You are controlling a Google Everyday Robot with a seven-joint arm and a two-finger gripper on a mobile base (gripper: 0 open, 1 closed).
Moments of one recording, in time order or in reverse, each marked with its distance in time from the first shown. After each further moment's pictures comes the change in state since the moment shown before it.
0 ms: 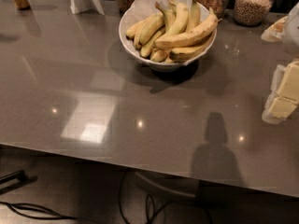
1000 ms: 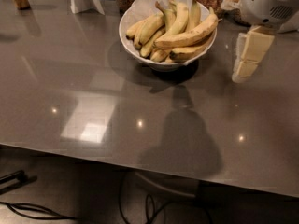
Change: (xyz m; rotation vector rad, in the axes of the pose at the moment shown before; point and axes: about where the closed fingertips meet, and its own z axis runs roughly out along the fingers) arm -0.064 -0.077 0.019 0.070 -0.074 -0.254
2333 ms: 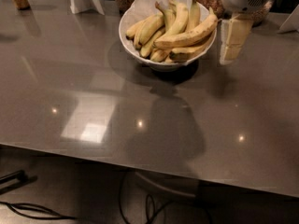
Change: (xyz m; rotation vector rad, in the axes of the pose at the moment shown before) arm -0.027 -0.056 0.016 0.103 -0.001 -0.199
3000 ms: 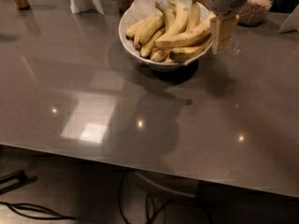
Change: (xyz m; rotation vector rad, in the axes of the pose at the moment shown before) arm -0.004 -0.026 0.019 0.066 0.181 -0.258
